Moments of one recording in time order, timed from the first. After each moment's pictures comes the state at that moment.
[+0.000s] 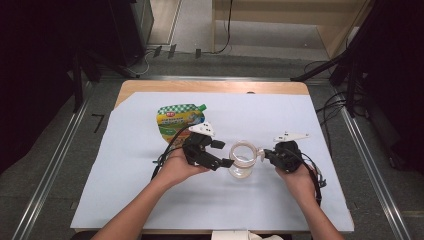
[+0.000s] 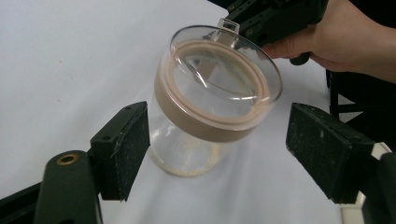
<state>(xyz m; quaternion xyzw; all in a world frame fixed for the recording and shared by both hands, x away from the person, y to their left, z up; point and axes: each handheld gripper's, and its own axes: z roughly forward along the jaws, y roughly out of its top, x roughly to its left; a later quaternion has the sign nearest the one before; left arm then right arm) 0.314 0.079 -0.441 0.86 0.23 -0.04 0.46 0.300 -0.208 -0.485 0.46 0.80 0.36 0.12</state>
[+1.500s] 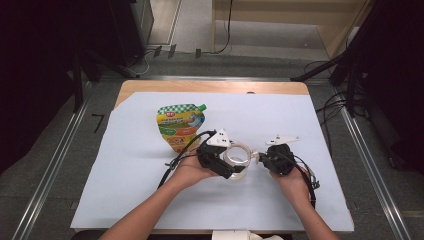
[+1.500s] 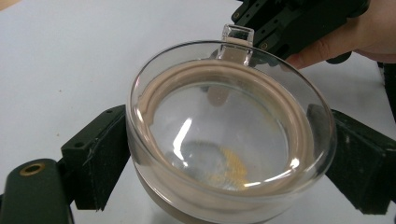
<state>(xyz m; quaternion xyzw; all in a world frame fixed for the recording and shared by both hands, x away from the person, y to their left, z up) 0.305 0.044 -0.460 0.88 0.18 0.04 0.44 0.295 -0.191 -0.492 0.45 0.82 0.35 0.11</state>
